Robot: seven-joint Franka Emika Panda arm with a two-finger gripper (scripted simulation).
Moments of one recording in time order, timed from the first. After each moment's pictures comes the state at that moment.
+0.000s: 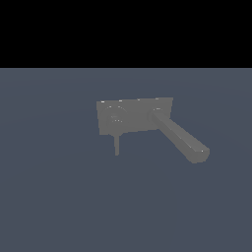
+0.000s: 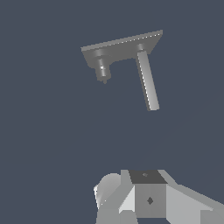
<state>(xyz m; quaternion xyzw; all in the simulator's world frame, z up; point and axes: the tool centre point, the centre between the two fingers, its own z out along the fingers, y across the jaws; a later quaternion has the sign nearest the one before) -0.245 -0.014 0.488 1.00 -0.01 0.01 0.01</state>
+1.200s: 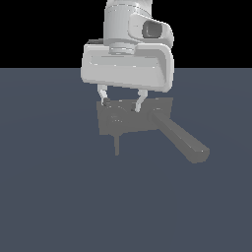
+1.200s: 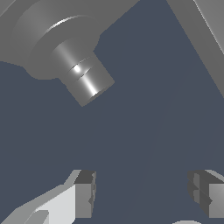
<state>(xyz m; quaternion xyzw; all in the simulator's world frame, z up) -0.125 0.013 0.217 0.97 -0.22 -0.09 -0.04</state>
